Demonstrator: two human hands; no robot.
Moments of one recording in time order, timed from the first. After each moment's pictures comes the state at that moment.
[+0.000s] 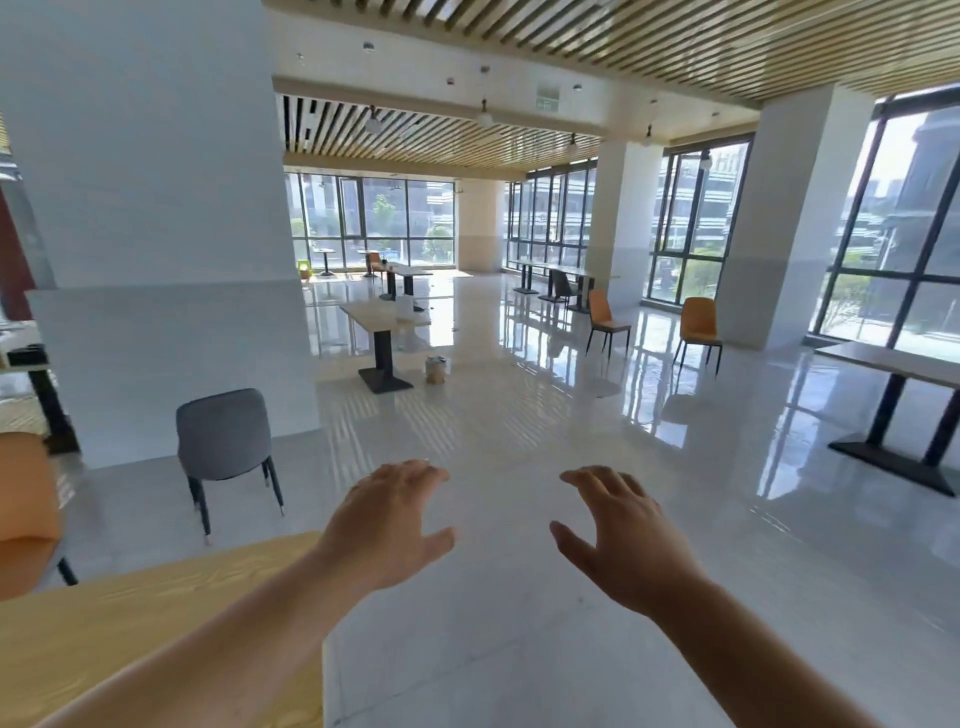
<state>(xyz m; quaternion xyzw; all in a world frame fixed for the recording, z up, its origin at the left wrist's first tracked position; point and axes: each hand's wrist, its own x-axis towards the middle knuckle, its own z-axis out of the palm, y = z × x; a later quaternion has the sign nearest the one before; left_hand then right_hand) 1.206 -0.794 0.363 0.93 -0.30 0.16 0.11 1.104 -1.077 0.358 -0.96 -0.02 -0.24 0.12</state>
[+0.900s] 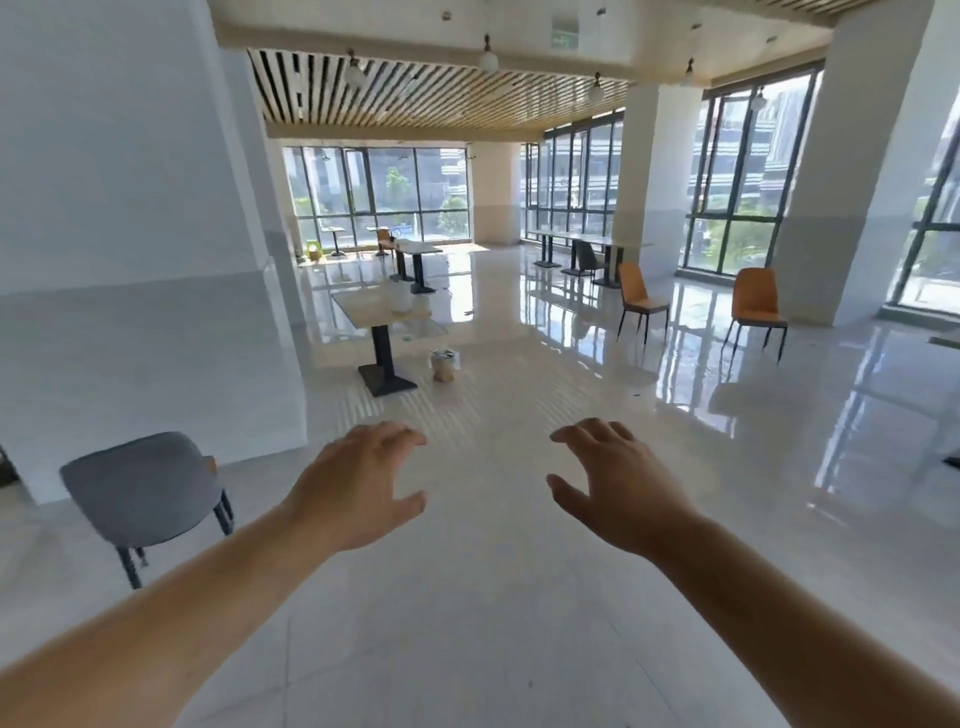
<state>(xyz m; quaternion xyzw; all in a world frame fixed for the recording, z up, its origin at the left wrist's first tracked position) 1.760 -1.011 0.375 0.94 -0.29 0.17 0.06 1.675 -1.319 0.369 -0.97 -0.06 -0.21 0.10</state>
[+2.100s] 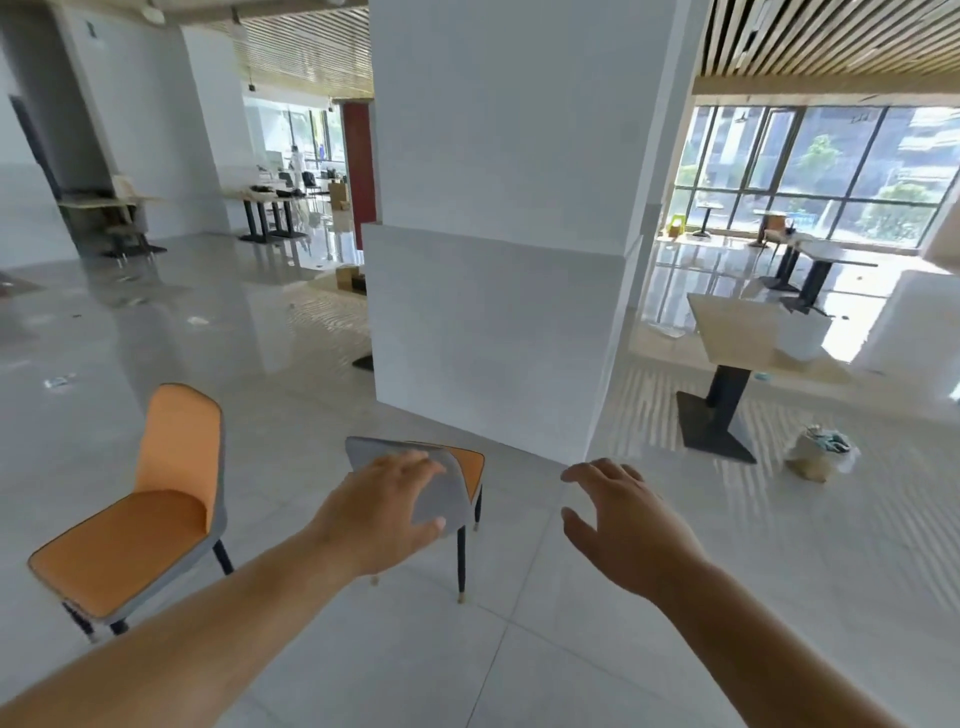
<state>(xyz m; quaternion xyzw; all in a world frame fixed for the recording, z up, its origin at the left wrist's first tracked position) 2.348 -0.580 0.289 0.98 0.12 0.12 0.07 2.495 -0.858 0.312 -0.89 -0.42 -0.07 0.18</state>
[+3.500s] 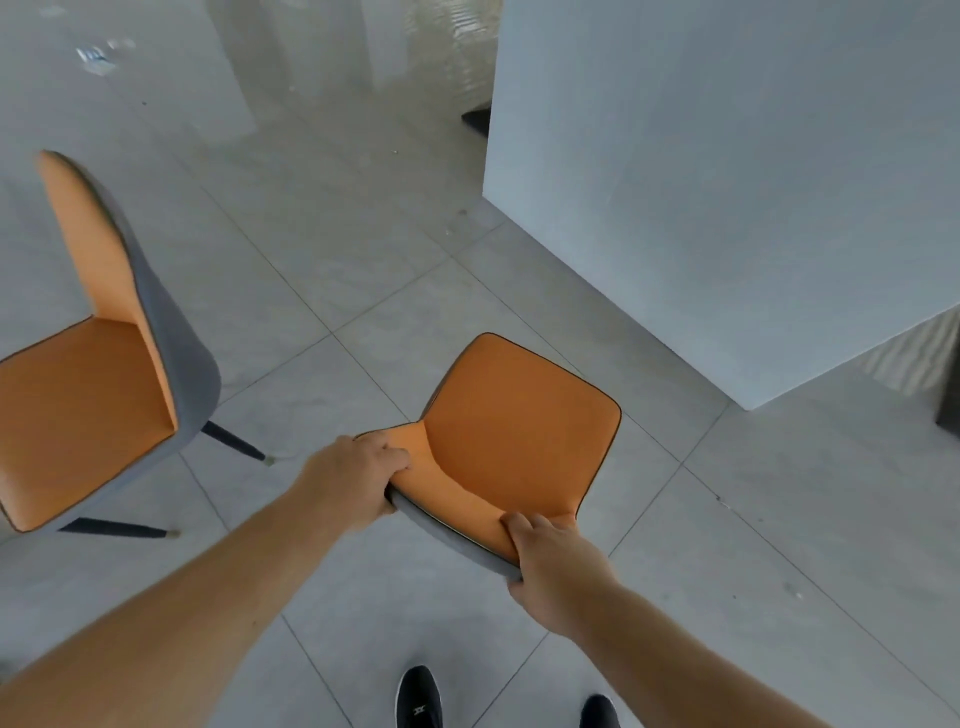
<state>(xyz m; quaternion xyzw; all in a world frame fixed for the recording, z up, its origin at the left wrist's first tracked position) 2.712 -0.077 -0.057 0.93 0.30 -0.19 0.12 2.886 -0.296 -0.044 -0.78 -0.53 0.32 -0.07</state>
